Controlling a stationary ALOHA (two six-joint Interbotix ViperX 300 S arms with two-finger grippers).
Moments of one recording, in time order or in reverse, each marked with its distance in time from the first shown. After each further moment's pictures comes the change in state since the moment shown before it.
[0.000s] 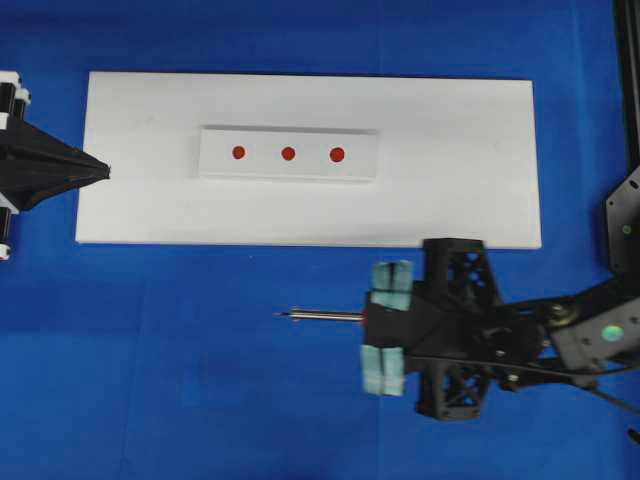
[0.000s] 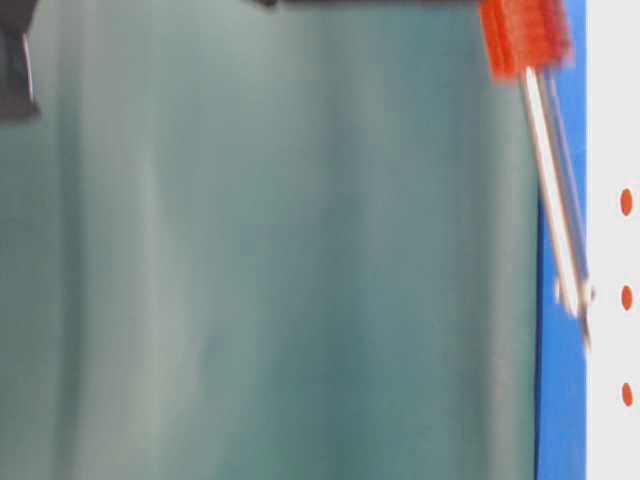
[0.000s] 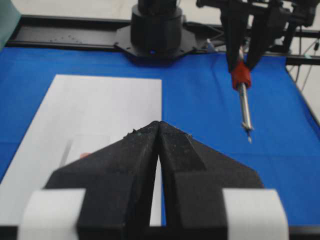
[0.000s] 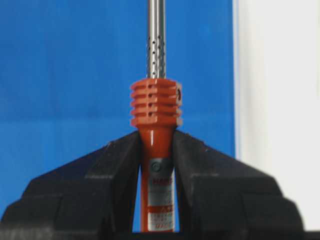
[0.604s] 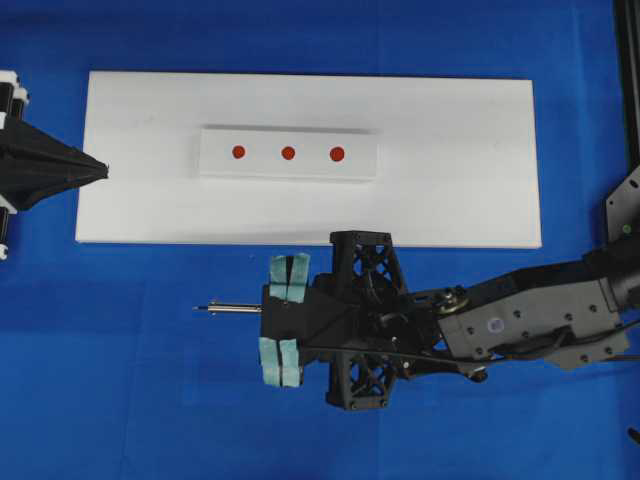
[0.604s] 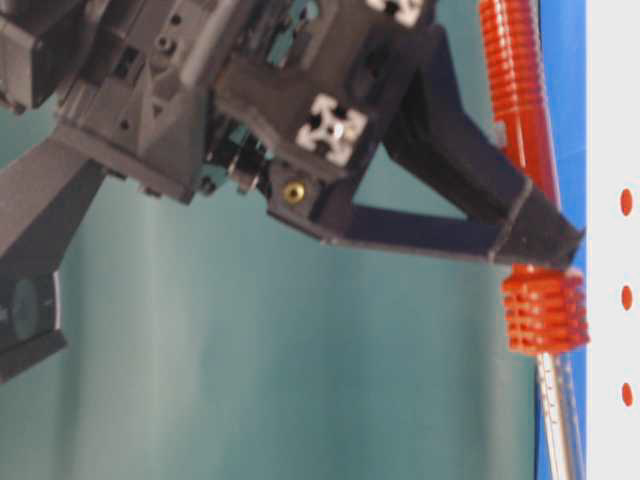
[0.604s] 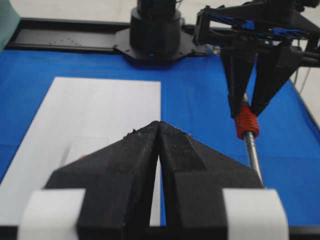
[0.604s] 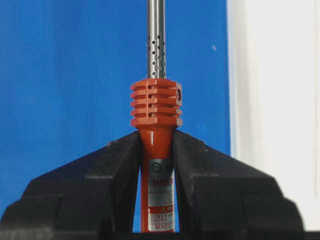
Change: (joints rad) left arm -0.005 -0.006 0.000 0.000 0.000 0.000; right arm -0.087 0.198 -0.207 0.000 -0.071 -0.089
